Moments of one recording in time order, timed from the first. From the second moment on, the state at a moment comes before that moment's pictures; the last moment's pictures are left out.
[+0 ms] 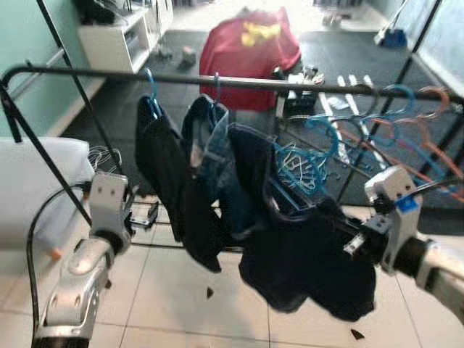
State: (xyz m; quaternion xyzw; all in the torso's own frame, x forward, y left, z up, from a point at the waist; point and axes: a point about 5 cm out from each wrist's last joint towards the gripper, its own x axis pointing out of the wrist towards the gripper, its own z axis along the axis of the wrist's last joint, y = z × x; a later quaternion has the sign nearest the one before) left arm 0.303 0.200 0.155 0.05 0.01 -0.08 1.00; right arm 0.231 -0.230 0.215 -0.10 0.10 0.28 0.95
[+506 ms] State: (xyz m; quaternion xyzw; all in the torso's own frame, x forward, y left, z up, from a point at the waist) left arm 0.303 0.204 0.210 0.07 -0.09 -0.28 0.95; right arm 0.187 -0.211 0.225 -0.06 0.14 0.48 0.87
